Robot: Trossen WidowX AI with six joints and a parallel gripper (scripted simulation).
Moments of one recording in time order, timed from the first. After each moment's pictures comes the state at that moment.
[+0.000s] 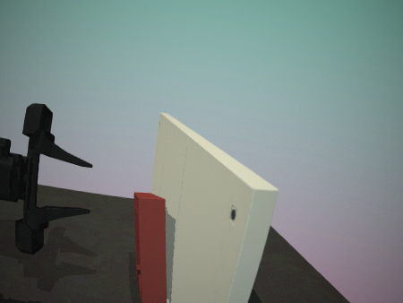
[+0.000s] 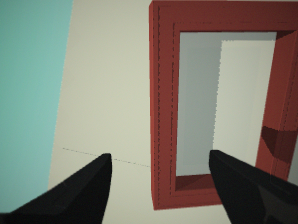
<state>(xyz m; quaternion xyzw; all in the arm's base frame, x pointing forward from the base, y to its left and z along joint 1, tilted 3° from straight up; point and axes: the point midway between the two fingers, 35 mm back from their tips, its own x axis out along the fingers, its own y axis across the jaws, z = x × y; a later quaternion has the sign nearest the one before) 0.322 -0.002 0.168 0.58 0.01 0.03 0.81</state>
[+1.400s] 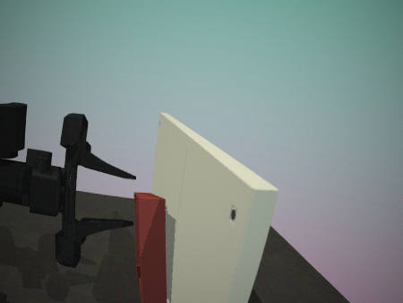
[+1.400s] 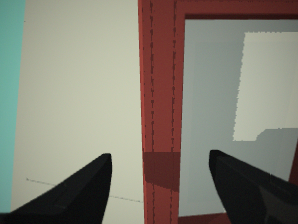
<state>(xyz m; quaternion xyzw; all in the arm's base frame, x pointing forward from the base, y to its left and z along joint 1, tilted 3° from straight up) 0.378 0.003 0.162 0.59 0.01 0.03 0.81</state>
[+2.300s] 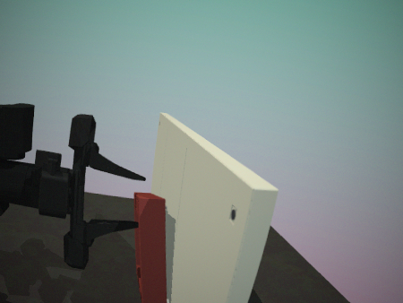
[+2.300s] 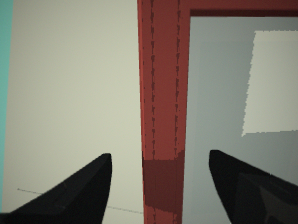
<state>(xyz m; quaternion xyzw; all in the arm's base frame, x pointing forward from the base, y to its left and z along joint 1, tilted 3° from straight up) 0.390 0.004 0.163 0.59 0.01 0.03 0.81</state>
